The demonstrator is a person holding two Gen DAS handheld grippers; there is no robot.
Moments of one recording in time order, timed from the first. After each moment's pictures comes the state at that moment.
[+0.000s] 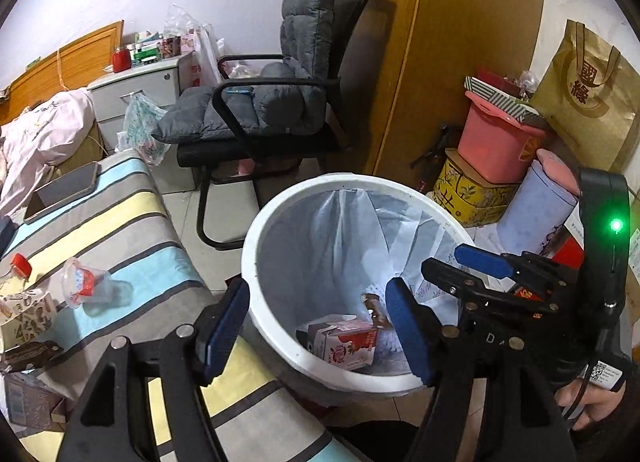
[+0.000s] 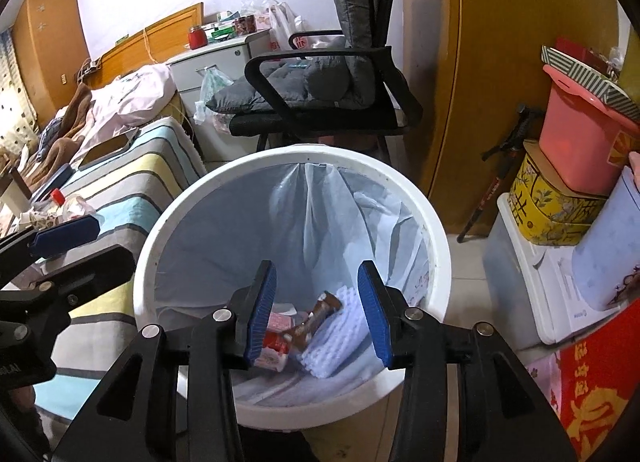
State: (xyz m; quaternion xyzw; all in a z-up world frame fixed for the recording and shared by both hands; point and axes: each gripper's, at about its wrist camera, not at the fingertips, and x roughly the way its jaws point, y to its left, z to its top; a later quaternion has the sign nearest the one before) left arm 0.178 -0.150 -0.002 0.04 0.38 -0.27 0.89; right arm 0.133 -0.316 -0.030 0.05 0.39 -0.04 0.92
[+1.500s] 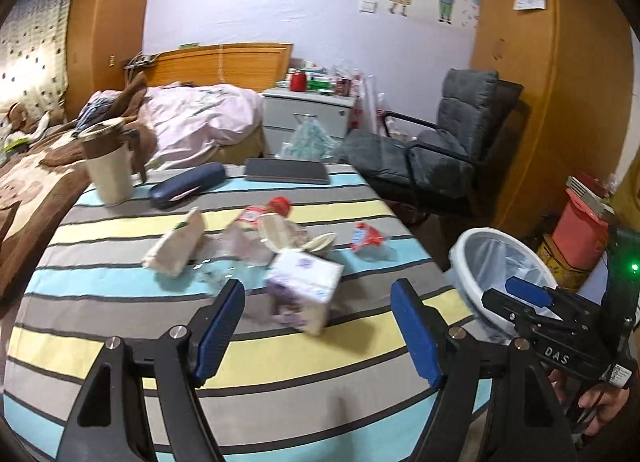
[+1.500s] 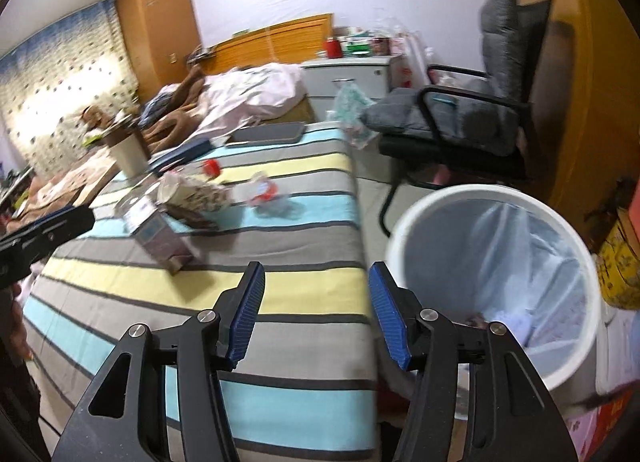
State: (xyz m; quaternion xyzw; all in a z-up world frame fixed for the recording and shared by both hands) left arm 0.100 0.081 0.022 -0.06 0.31 -0.05 0.95; right arm 0.116 -0.179 -0.017 0.00 0.34 0.15 0.93
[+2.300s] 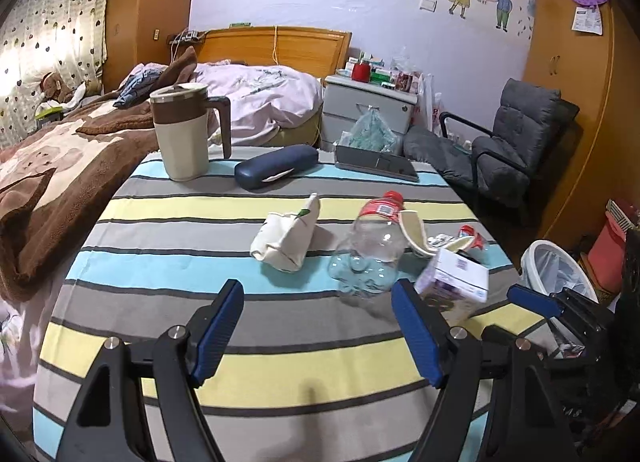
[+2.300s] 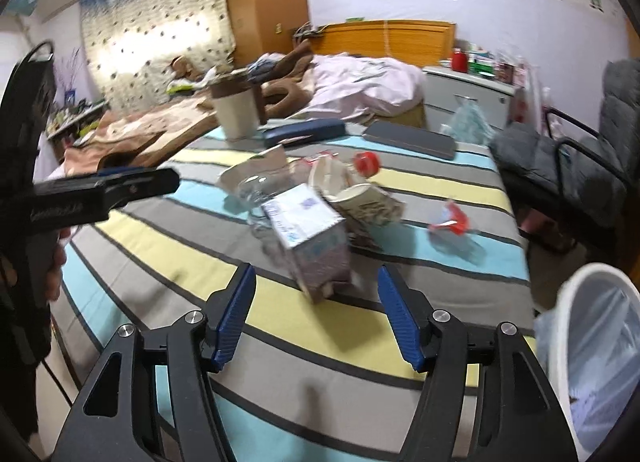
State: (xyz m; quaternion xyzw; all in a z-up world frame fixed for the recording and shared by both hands) left arm 0.116 0.184 0.002 -0.08 0.34 0.00 0.94; right arm 0.121 -0.065 -0.022 -0.08 0.33 0.30 0.89
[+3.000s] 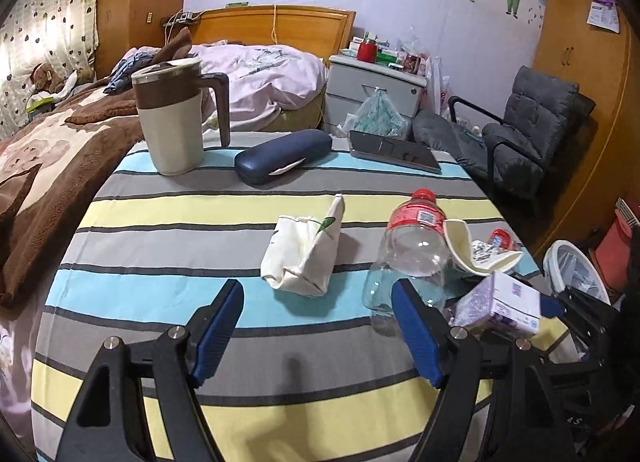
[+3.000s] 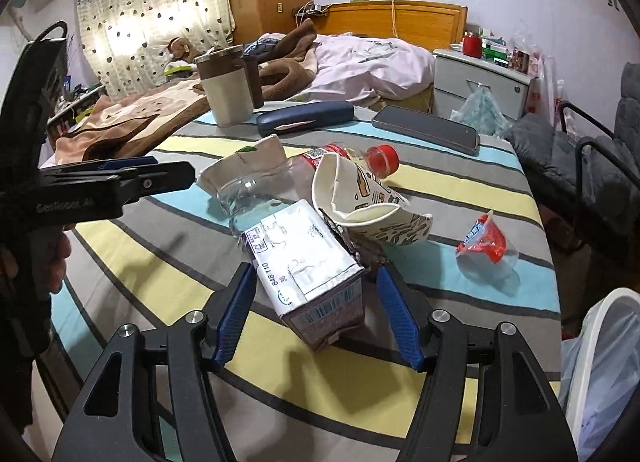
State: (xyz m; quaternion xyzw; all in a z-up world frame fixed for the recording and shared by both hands) left arm 0.165 0.204 -0.017 -0.08 0.37 0.00 0.92; right arm 0.146 -0.048 -0.029 -0.09 0.36 0.30 0.88
